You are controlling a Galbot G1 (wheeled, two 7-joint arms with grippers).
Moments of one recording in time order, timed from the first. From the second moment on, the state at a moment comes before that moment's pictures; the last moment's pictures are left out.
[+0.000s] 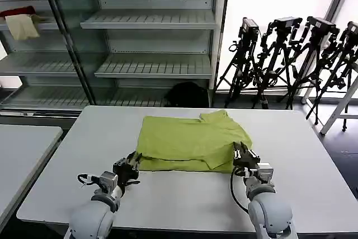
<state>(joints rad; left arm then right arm) 1.26 -1.27 -0.42 -2.04 -0.08 0.58 0.05 -1.19 1.42 0.49 1.98 0.13 -0.53 0.09</state>
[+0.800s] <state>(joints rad) 1.31 -1.29 -0.42 -2.04 -0.06 0.58 0.04 -1.36 1.36 0.56 2.05 0.18 -0.55 0.04</state>
